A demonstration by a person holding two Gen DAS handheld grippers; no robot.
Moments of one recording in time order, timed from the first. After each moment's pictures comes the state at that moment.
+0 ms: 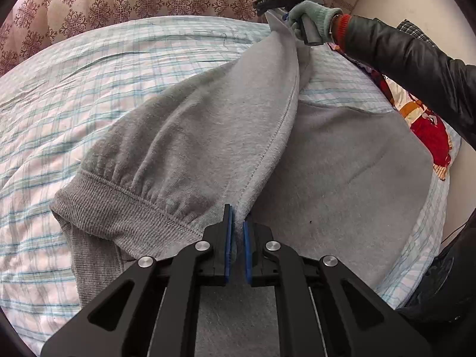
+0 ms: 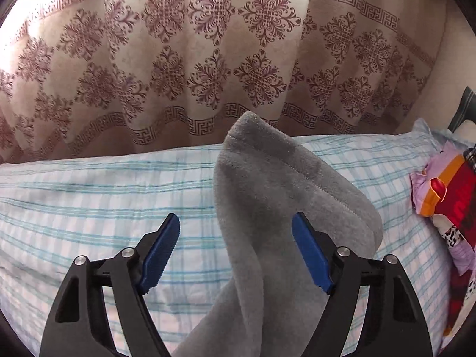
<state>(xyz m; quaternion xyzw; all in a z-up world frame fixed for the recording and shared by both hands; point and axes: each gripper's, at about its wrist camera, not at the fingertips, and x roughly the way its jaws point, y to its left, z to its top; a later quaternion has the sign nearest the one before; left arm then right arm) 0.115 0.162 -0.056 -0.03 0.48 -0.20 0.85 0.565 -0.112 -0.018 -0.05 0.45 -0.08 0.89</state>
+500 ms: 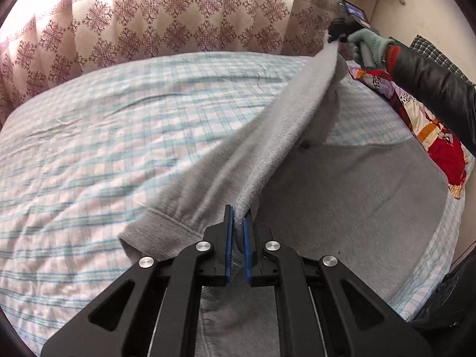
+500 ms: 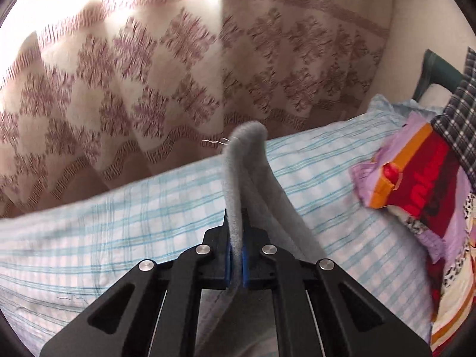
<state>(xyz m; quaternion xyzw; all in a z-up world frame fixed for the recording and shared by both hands) 0.129 0.200 0.000 0.00 0.42 -0.13 0.90 0.521 -0.222 0.067 0.06 0.41 -0.13 0.90</state>
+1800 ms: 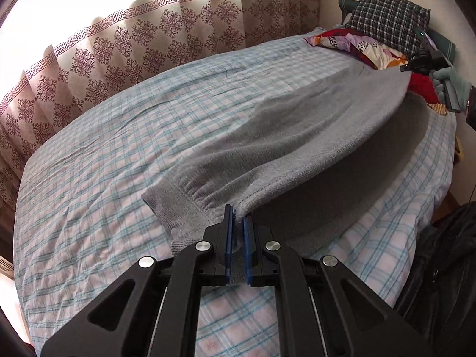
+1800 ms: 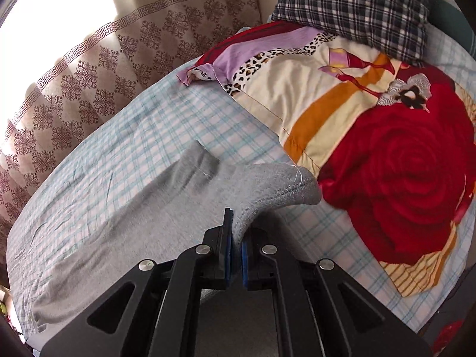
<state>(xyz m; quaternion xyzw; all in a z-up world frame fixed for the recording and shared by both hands) -0.002 0.191 -0.005 0.13 0.40 -0.18 0.89 0.100 -0.399 0.026 0.19 0.42 -0.18 0.87</state>
